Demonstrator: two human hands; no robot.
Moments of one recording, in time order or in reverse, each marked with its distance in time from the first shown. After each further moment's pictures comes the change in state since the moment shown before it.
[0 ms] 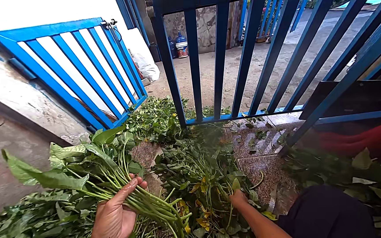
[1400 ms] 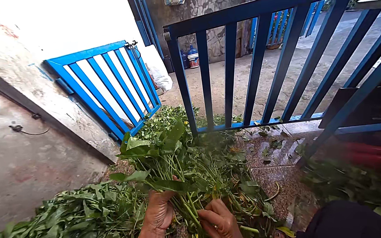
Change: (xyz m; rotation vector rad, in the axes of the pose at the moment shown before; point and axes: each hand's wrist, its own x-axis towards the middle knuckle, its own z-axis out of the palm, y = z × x) left_hand 0.001 -0.048 0.008 -0.055 -0.212 -0.110; right_hand -0.227 -0.061 -0.005 0.428 0.363 -1.521
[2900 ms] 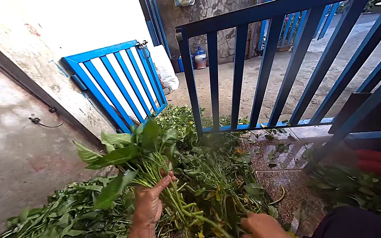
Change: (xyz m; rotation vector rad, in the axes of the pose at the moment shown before) left_hand 0.000 0.040 -0.014 0.147 -0.070 0.299; right_hand 0.009 -0.003 -0.094 -0.562 -1.018 0.587
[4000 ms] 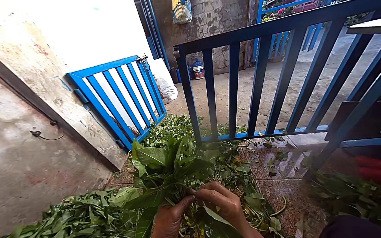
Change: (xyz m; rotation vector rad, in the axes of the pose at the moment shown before) left_hand -0.030 -0.021 0.041 0.024 -0.177 0.010; right_hand 0.058 -0.089 -0.048 0.523 1.357 -0.907
